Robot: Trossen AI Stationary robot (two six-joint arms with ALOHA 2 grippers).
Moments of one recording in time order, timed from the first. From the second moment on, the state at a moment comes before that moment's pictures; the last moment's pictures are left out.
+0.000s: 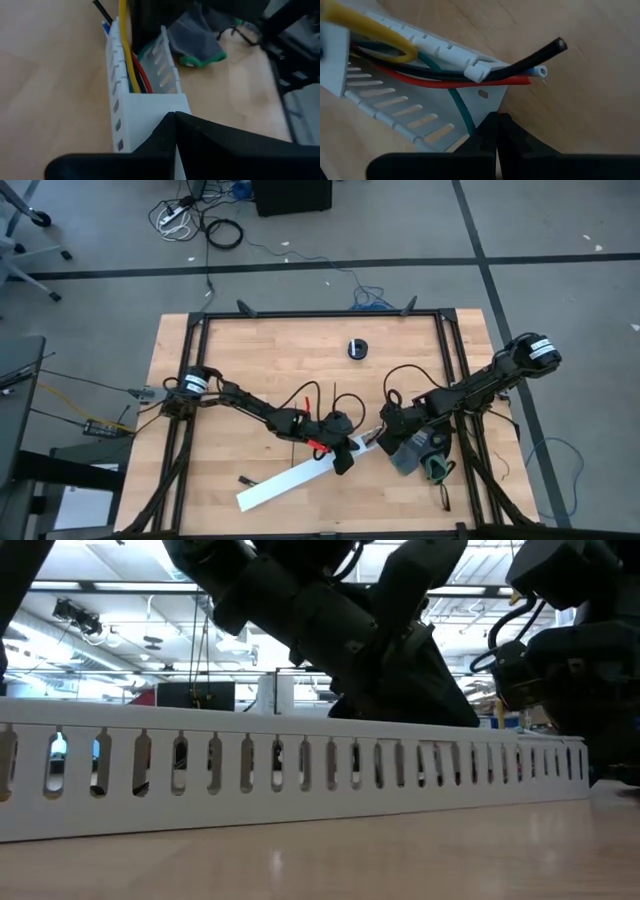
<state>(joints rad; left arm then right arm) -0.23 2.15 1.27 0.25 -0.11 -0.62 0.33 1.40 0.52 -0.16 0.00 1.16</state>
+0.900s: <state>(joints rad) -0.23 2.10 1.63 -0.34 -0.18 -0.39 0.33 0.89 0.53 -0.07 -0.13 0.44</state>
